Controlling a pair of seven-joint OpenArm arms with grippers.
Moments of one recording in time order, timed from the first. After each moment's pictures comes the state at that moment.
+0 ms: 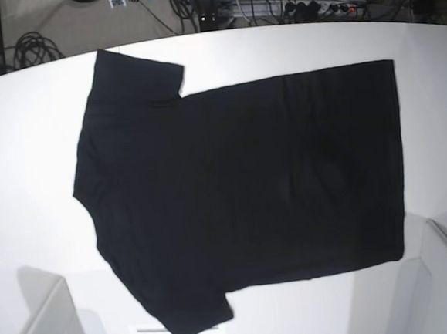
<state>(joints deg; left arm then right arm) 27.9 -8.6 1.9 21.3 0.7 0.3 -19.8 -24.6 3.9 0.0 32.1 -2.1 0.5 -8.1</state>
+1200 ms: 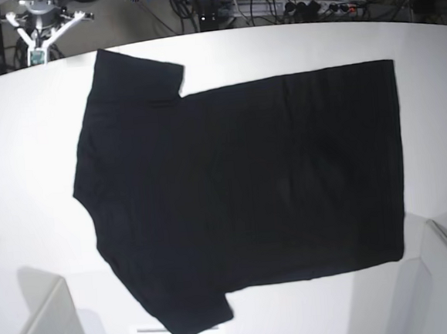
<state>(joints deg) 71.7 -16.8 -26.7 97.1 -22.2 0.5 -20.5 -47.8 1.2 19.3 113.9 -2.0 0.4 -38.7</state>
